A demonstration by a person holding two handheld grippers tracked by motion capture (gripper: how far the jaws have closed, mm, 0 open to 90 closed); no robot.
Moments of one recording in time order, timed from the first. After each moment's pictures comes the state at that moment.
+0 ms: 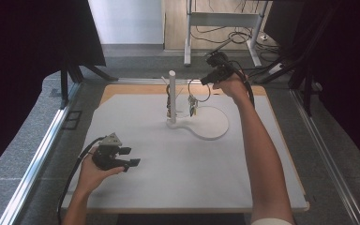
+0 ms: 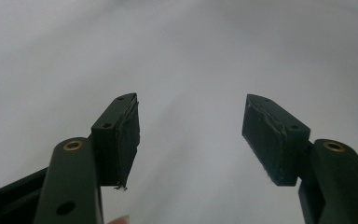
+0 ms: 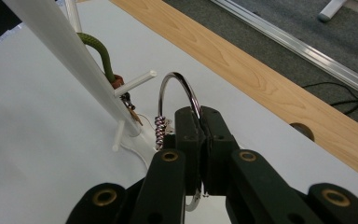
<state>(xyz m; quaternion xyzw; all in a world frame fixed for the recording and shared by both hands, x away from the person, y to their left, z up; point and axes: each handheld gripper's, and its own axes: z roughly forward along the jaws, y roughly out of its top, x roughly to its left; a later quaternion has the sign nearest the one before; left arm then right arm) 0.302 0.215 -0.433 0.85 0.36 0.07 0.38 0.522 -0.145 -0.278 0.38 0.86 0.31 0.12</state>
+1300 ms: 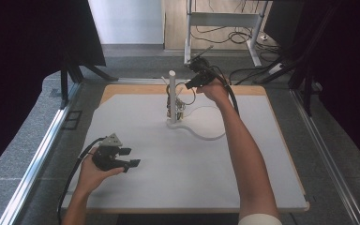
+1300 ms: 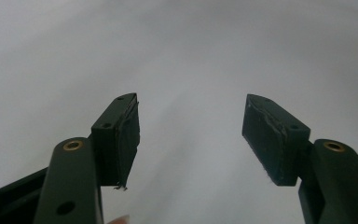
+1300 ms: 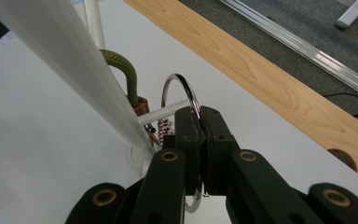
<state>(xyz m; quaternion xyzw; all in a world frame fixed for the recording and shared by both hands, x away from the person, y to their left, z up) 0.301 0.215 -0.434 0.85 0.36 0.07 0.38 0.530 -0.097 -0.307 0.36 0.87 0.32 0.11</state>
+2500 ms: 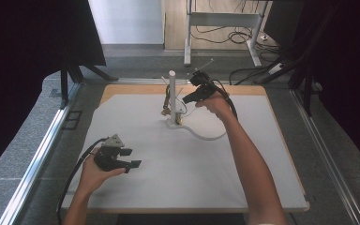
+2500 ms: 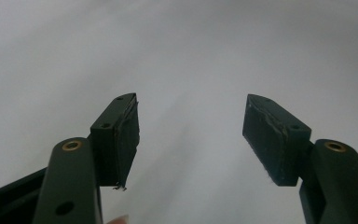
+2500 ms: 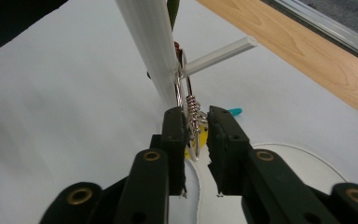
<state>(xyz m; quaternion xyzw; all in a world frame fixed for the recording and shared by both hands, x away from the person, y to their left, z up) 0.303 0.211 -0.437 0.86 0.35 0.07 0.37 0.508 -0.104 -0.340 0.34 0.88 0.33 0.06</state>
